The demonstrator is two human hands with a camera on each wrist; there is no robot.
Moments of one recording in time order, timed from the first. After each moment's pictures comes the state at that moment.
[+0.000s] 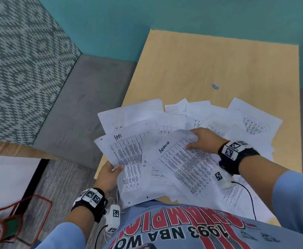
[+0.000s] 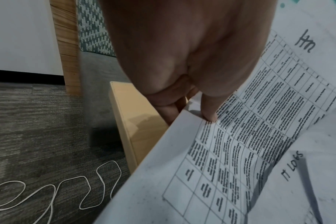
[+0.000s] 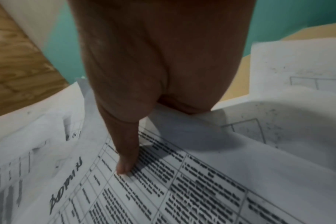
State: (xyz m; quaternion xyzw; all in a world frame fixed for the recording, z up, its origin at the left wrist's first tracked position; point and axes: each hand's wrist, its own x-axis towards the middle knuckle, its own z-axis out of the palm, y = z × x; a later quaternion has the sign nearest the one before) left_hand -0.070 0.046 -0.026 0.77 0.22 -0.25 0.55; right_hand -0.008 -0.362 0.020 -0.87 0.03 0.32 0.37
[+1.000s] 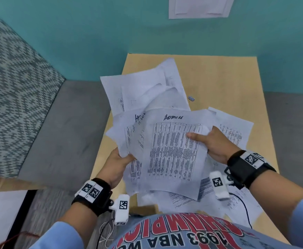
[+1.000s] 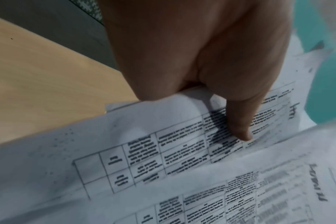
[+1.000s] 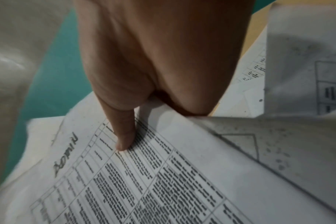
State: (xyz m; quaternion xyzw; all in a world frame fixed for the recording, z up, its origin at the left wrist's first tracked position) left_hand -0.001 -0.080 0.082 0.67 0.06 -0.29 0.68; right_hand -0.041 -0.415 0.095 -0.61 0.21 0.14 0.75
